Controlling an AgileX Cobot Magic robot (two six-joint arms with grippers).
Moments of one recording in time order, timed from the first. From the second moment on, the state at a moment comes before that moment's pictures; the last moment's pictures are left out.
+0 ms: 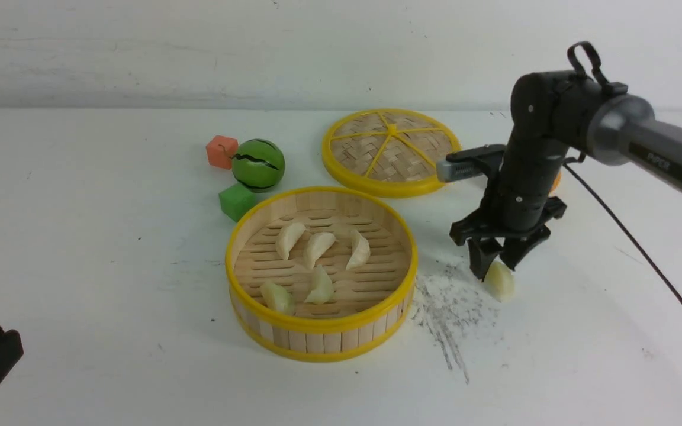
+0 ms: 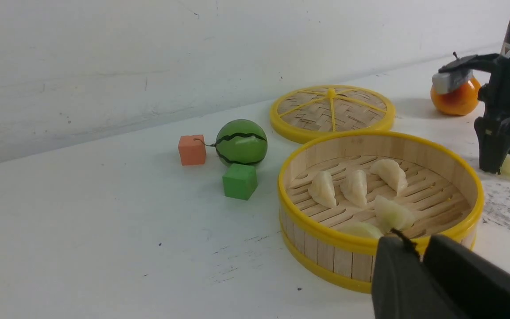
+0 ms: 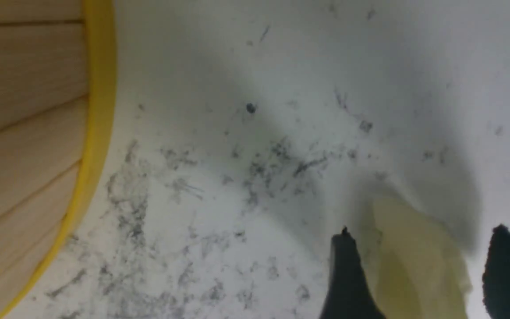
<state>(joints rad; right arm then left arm) 0.24 2.34 -2.02 0.12 1.23 -0.12 -0.48 0.26 -0.28 0.43 0.23 -0.37</state>
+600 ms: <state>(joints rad) 0.33 2.09 -2.02 0.37 1.20 -0.15 -0.48 0.26 -0.28 0.43 0.20 -0.37</state>
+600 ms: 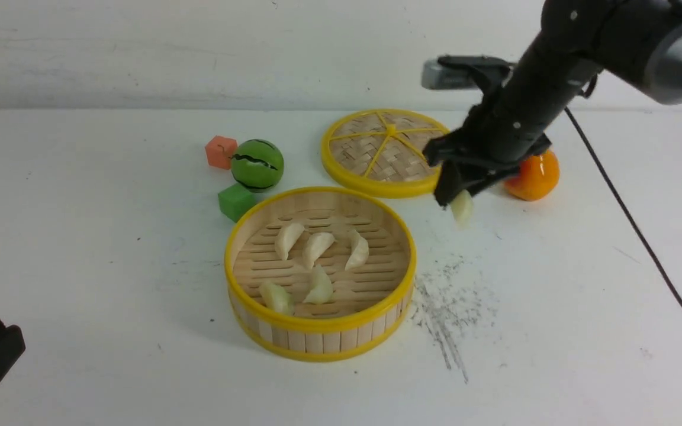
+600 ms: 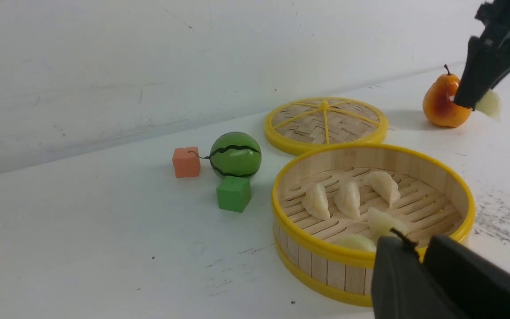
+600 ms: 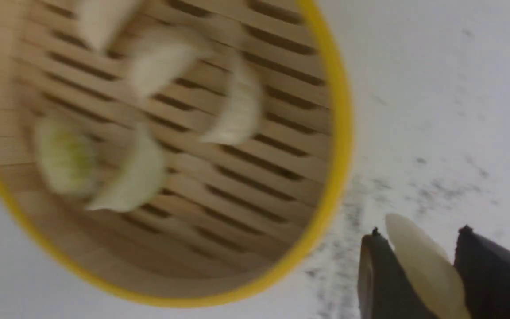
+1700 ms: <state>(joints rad) 0.51 2.04 -2.02 0.21 1.17 -0.10 -0.48 0.26 -0.28 0.43 0.20 -0.41</state>
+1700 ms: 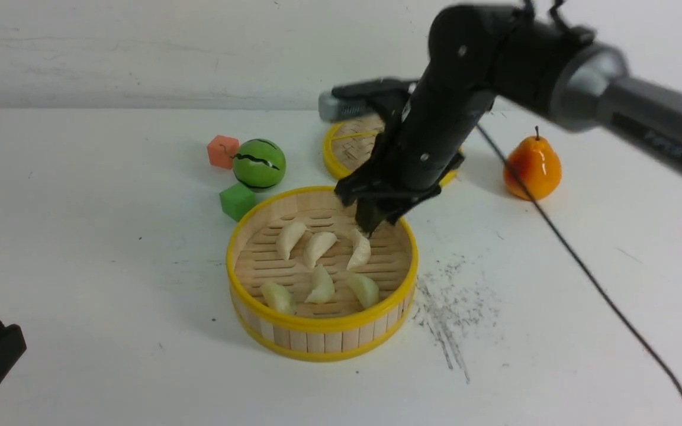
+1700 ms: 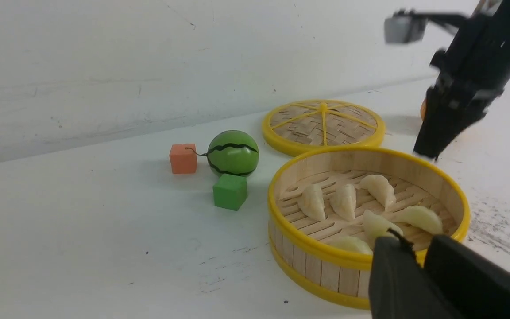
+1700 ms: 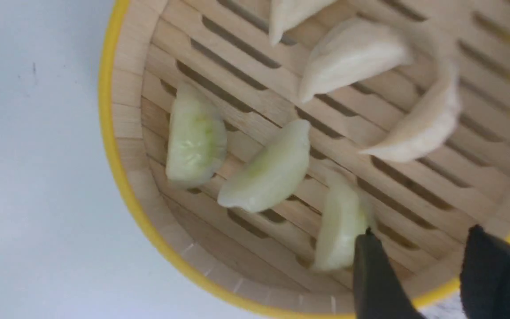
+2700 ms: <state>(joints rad) 0.50 0.53 -0.38 0.18 0.33 -0.17 -0.48 0.26 -0.28 0.43 0.20 -0.41</state>
